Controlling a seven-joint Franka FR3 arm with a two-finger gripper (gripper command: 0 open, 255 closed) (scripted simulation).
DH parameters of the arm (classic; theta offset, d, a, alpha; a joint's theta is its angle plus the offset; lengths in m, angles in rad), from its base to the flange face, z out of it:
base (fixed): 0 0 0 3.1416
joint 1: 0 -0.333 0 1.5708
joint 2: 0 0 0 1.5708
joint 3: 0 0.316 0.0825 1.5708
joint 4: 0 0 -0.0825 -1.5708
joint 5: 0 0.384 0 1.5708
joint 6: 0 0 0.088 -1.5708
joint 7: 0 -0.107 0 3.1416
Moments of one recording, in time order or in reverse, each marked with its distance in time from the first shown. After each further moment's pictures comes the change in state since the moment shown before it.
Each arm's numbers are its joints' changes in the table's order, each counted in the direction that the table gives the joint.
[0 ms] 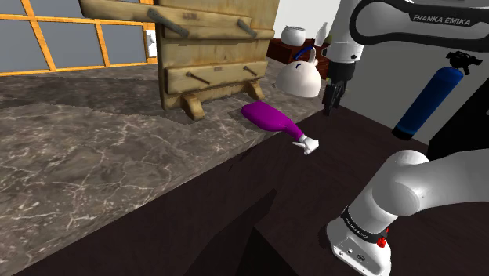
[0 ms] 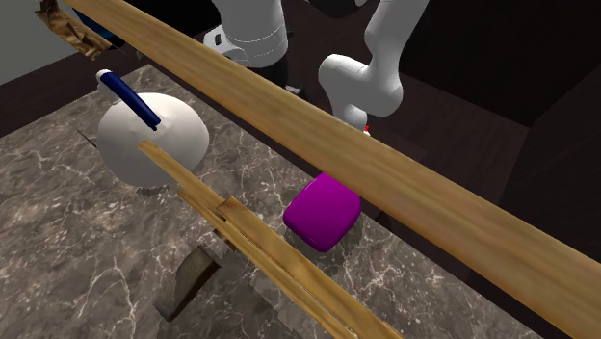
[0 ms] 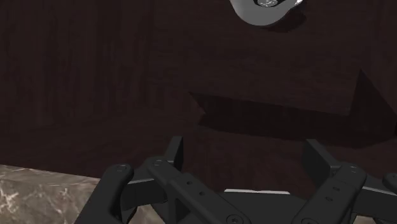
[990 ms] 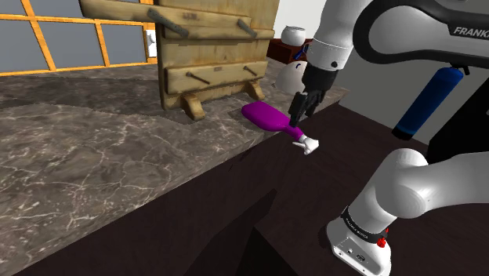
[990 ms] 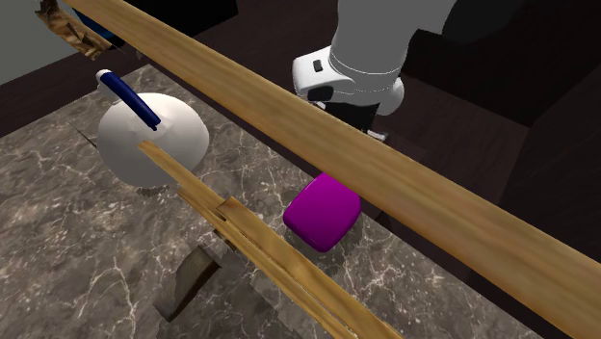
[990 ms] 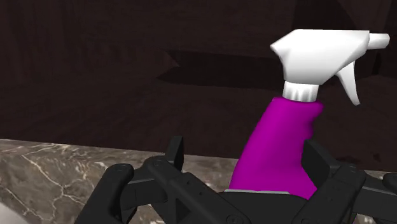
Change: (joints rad) arm -0.101 -0.072 0.312 -0.047 0.228 0.194 -0.365
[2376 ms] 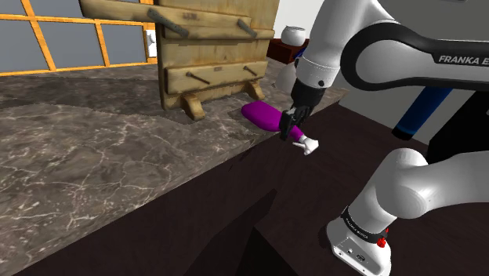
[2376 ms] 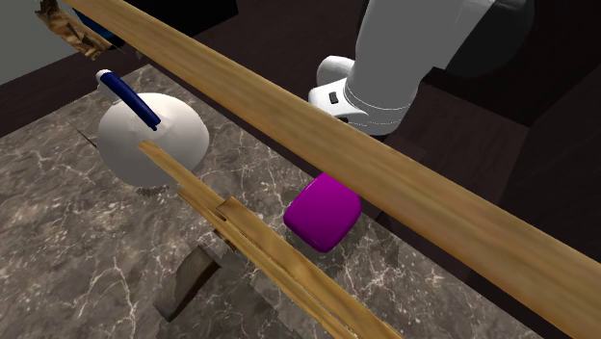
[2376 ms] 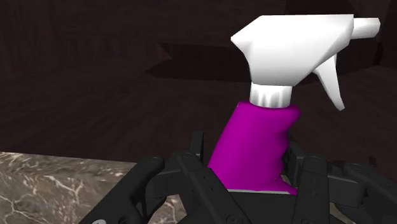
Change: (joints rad) arm -0.016 0.008 0.071 -0.085 0.040 0.133 -0.061
